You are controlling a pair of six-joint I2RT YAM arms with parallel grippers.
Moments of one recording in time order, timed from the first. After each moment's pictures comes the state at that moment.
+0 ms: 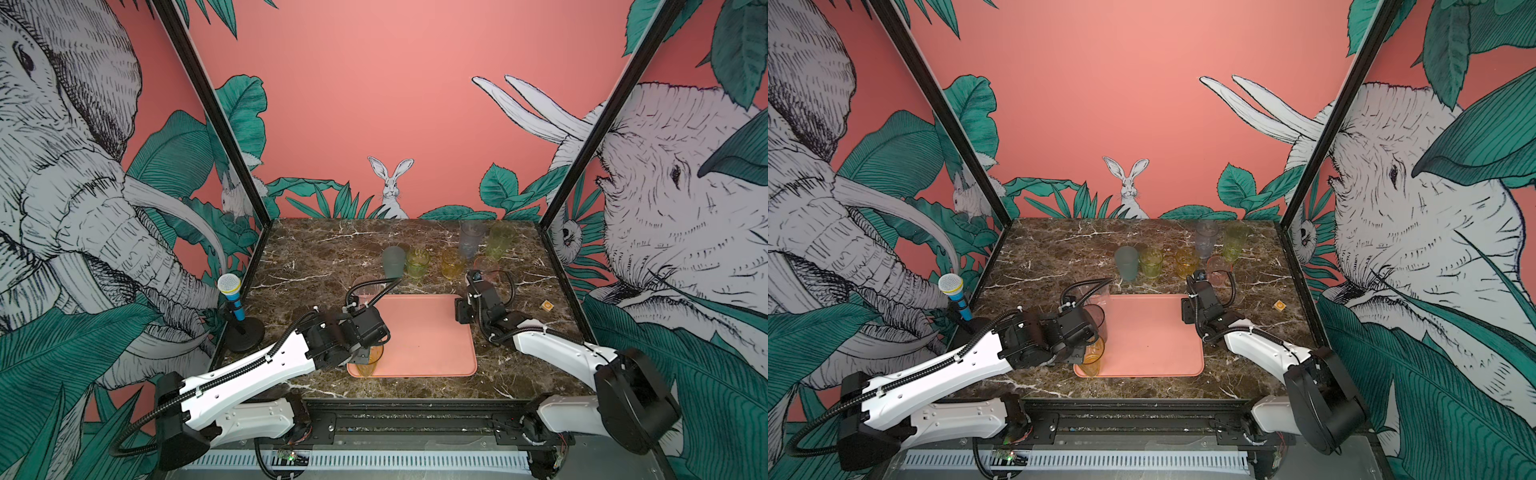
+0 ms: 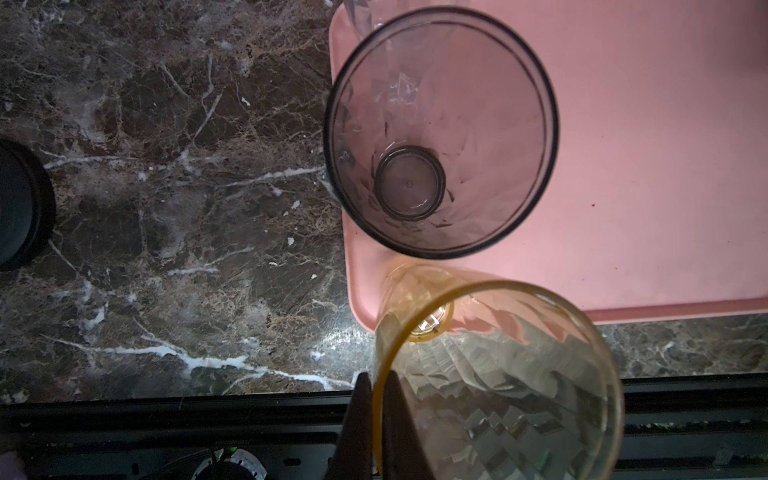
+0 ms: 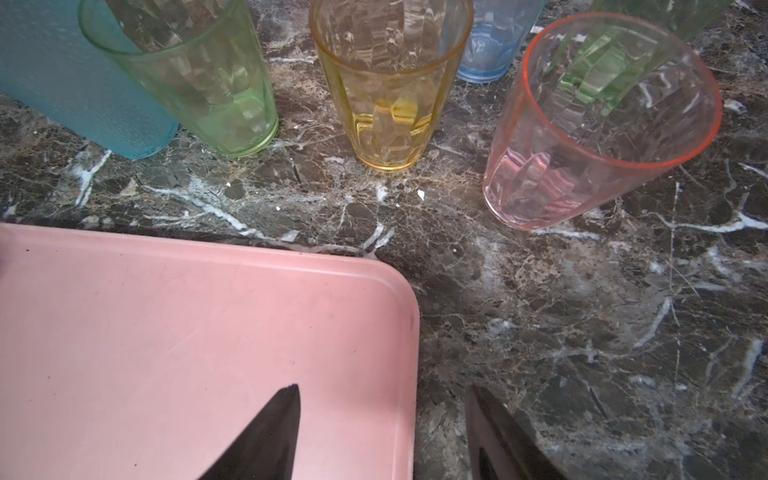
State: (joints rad) left arm -1.05 1.10 1.02 -1.24 -0.34 -0.92; right arm 0.55 1.32 0.65 -0.12 0.27 0.32
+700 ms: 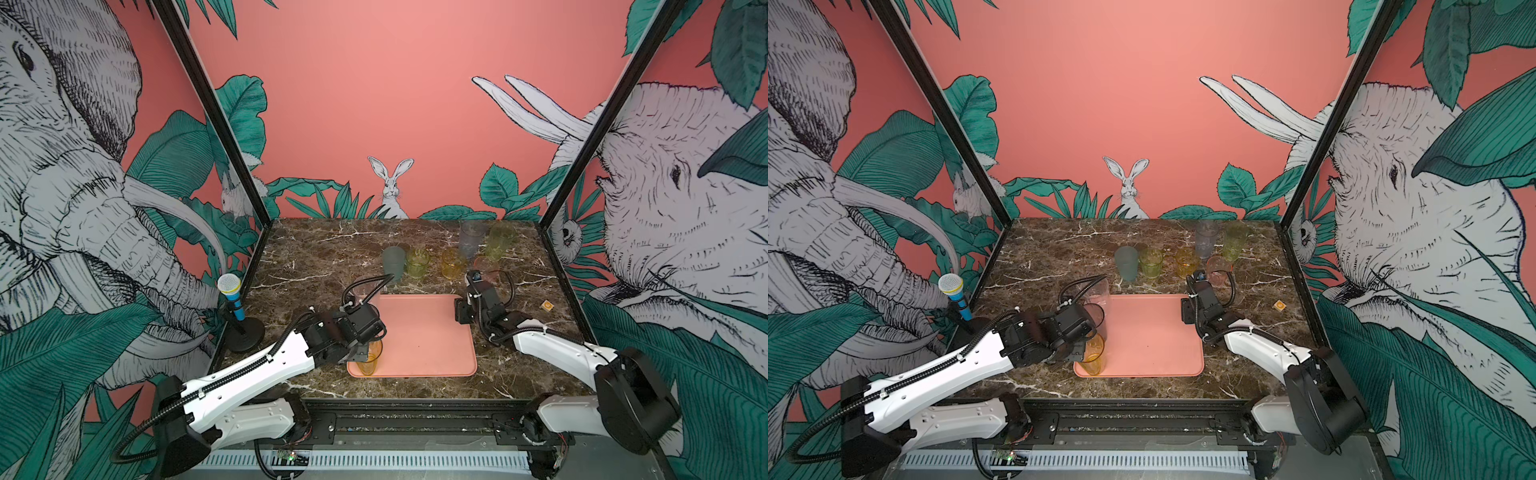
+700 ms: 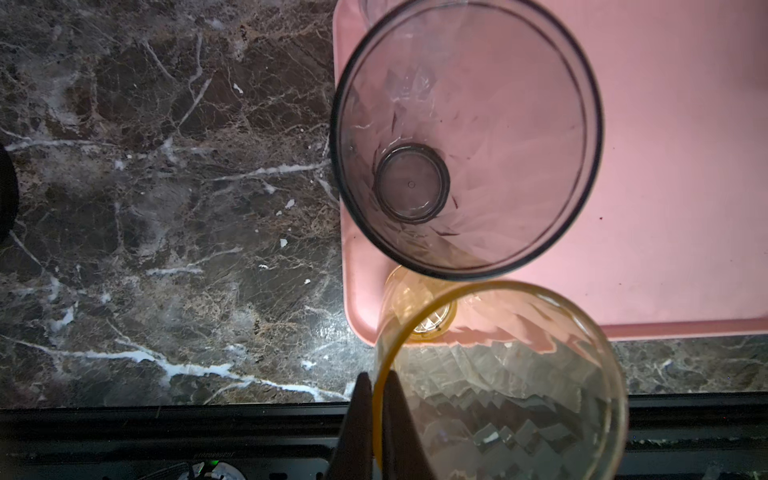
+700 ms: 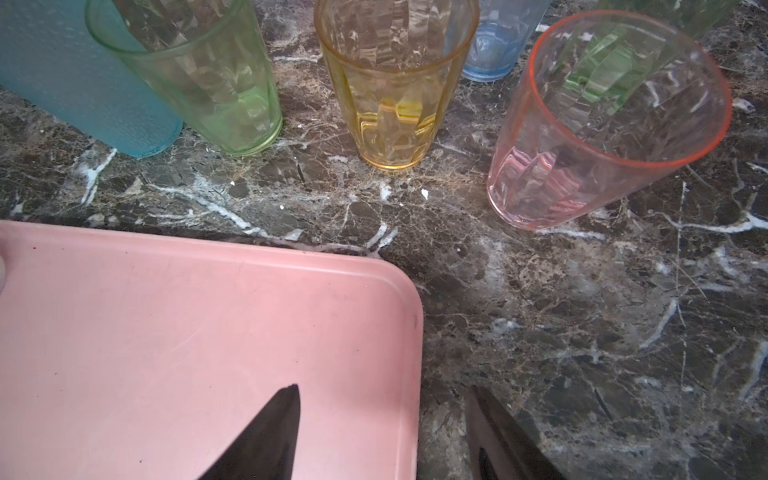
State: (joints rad) left arm -1.01 1.09 0.97 -1.17 -0.30 -0.91; right arm 0.55 1.32 0.65 -0.12 0.26 0.32
